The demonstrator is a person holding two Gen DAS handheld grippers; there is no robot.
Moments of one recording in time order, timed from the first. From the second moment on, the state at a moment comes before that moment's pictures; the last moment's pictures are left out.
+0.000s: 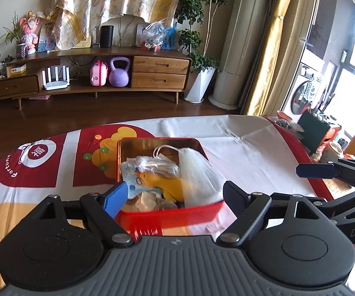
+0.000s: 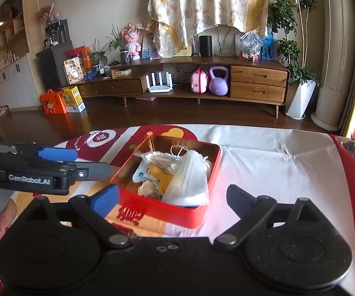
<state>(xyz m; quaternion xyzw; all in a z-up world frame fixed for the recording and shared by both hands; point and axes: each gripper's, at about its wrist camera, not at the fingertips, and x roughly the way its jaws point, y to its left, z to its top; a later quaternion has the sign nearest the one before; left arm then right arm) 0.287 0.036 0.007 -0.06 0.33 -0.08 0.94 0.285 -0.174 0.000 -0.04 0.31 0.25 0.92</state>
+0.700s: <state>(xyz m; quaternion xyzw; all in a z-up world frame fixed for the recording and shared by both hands) 0.205 0.034 -0.012 -0.07 0.31 -0.08 0.94 0.212 -0.178 -0.024 -0.06 0.31 0.27 0.91</state>
